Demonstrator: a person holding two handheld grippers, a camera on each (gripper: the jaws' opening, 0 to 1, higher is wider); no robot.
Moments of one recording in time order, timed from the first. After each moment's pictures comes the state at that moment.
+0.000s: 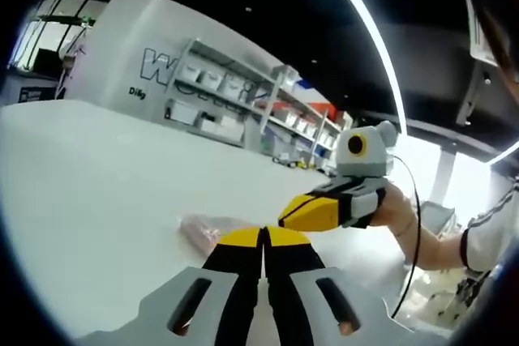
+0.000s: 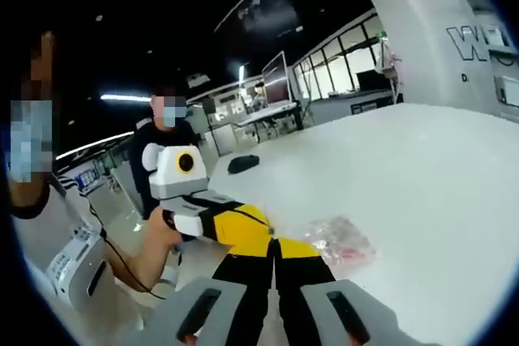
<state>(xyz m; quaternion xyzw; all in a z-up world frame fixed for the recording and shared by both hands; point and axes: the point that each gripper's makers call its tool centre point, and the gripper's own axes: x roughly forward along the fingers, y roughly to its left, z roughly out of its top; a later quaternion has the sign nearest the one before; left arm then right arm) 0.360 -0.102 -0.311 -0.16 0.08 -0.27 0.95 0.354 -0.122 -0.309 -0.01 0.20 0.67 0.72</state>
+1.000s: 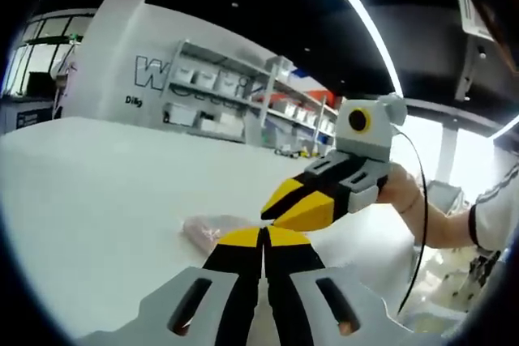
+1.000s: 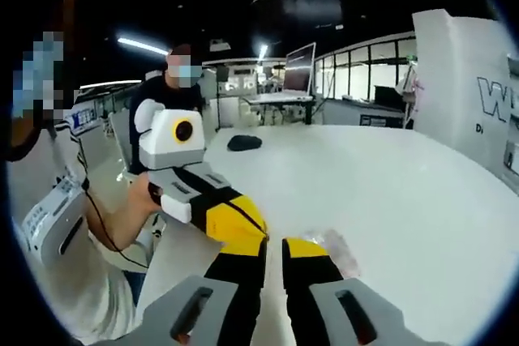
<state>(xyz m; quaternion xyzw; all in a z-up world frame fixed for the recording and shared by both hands) 0.357 -0.105 -0.312 -0.11 0.08 -0.27 0.95 0.355 -0.112 -0.311 -0.14 0.15 0.68 0.71</state>
